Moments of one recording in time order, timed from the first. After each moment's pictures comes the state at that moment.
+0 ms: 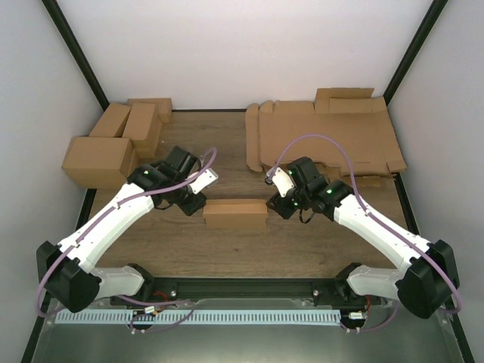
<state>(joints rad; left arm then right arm) -0.59 1.26 1.17 -1.06 0.10 0.26 0.63 1.19 0.93 -0.65 -0.26 -0.11</state>
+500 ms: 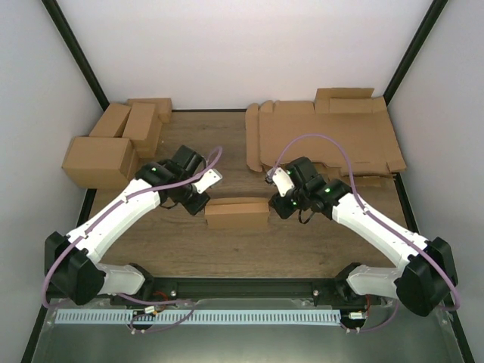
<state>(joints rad) -0.59 1.33 1.17 -1.03 0.13 0.24 0.64 1.21 0.94 -0.67 -0.26 -0.05</state>
